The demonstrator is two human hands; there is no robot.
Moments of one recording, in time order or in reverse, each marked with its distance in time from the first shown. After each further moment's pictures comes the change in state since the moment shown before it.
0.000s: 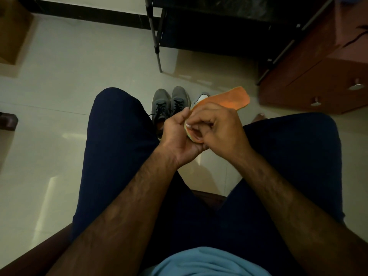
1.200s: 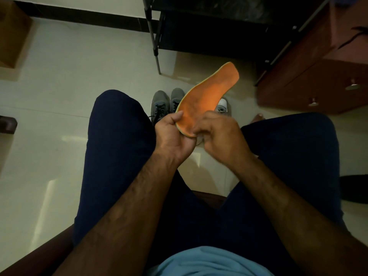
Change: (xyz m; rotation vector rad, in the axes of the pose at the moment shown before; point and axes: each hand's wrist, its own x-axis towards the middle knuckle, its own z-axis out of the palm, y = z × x) left_hand -0.009 0.003 0.013 -0.214 0.091 0.236; right_hand -0.012 0.010 0.005 -0.177 -0.029 -0.021
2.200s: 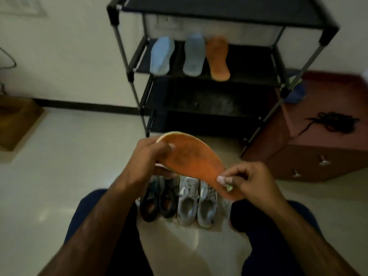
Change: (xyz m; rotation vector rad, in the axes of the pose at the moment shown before) left_hand 0.016 0.102 0.114 1.203 -0.180 0.520; right_hand 0.056 0.062 -0.113 0.344 0.108 0.484
